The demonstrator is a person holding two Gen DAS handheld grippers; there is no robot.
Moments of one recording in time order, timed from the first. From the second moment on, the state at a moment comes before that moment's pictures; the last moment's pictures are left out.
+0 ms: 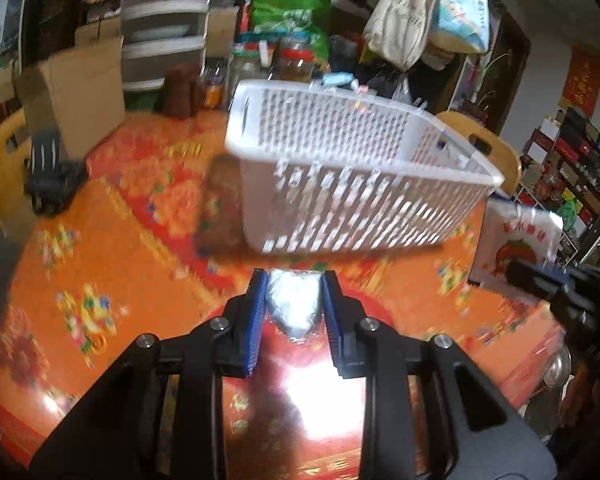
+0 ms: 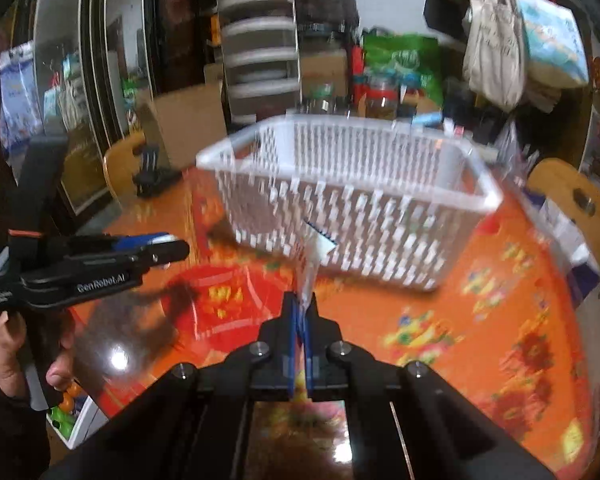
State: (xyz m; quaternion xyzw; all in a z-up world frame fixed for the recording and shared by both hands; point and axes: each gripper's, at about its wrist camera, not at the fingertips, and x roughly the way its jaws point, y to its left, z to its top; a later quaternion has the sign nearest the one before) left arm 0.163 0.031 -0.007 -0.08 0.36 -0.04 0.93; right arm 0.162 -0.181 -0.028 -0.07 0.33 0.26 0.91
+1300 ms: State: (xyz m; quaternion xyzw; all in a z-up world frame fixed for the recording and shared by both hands) left arm 0.322 0.008 0.031 -0.03 0.41 0.00 0.91; right arm 0.339 -0.192 0.007 -0.06 0.40 0.19 0.89
